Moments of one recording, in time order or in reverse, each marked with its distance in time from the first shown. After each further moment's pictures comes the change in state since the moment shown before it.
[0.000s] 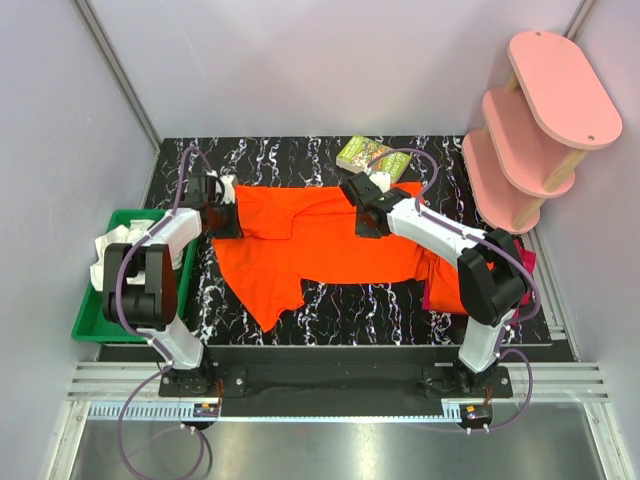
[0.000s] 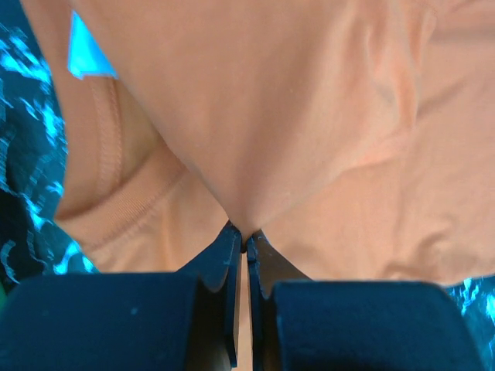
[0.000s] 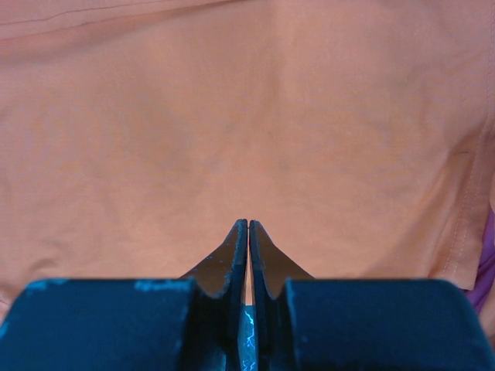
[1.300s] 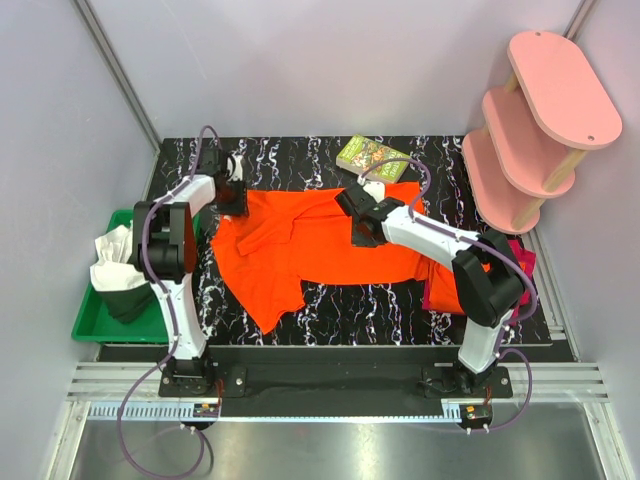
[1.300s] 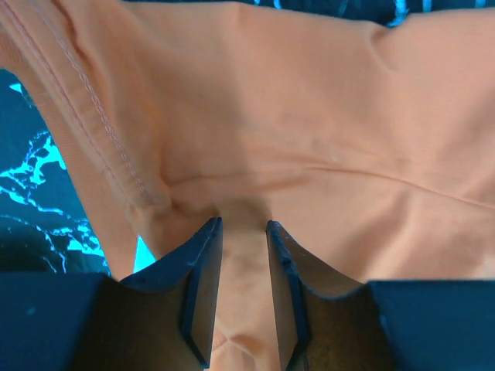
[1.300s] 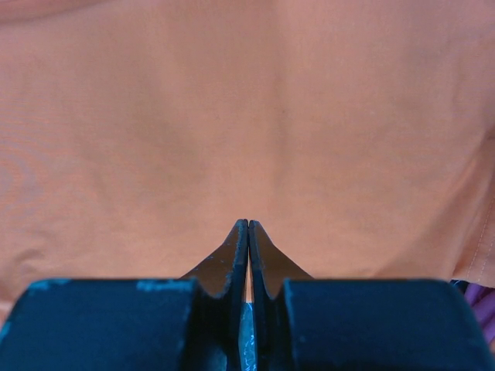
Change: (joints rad) left arm -0.010 0.412 0.443 -0.108 -0.081 0.029; right arm 0.040 0.002 -0.067 0.045 -0.005 0.018
